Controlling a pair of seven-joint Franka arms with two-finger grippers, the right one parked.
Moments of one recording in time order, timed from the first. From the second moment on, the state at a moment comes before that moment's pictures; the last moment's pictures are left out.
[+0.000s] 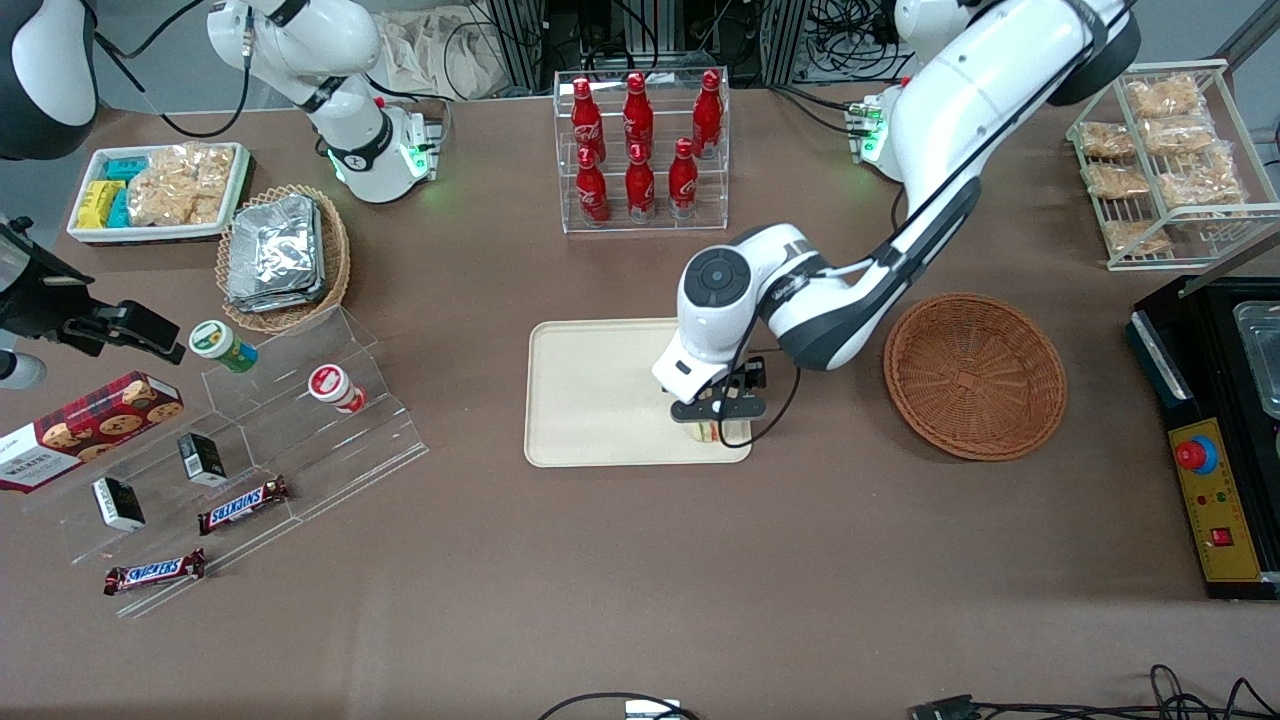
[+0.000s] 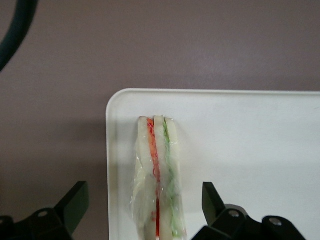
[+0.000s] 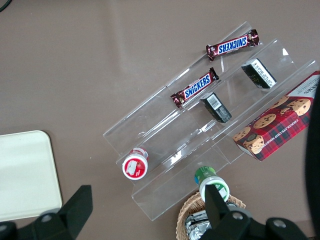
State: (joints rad) arm -0.08 0.63 -0.73 -1.65 0.53 2.09 -1.03
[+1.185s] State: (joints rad) arm -0.15 -0.02 0.05 -1.78 0.04 1.71 -0.36
